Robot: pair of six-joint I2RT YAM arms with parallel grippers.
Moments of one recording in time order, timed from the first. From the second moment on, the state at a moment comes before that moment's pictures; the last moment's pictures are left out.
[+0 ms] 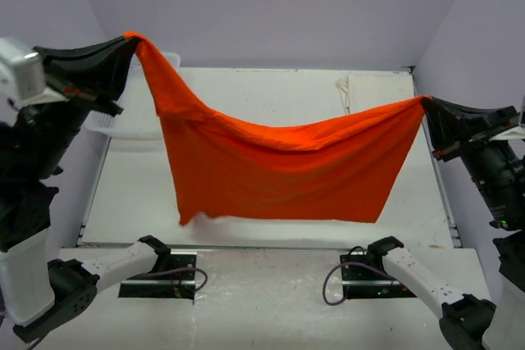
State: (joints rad) left arm -0.55 1.03 2.07 -0.54 0.10 0.08; right arm 0.36 0.81 1.86 -0.81 -0.01 0.08
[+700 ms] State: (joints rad) left arm -0.19 2.06 2.40 -0.39 0.04 0.00; right arm 0.23 1.76 2.27 -0.62 0.17 -0.04
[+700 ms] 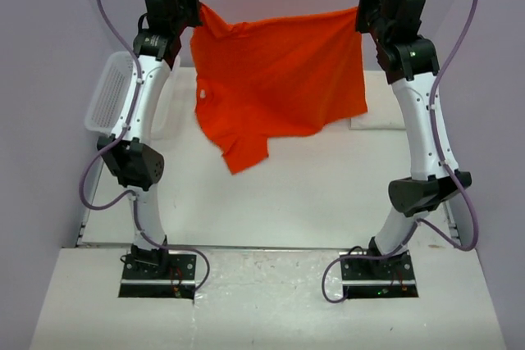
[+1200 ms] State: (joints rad) left arm -0.21 1.47 2.04 -0.37 0.08 0.00; right arm 0.38 1.25 1.95 -0.64 0.21 -0.06
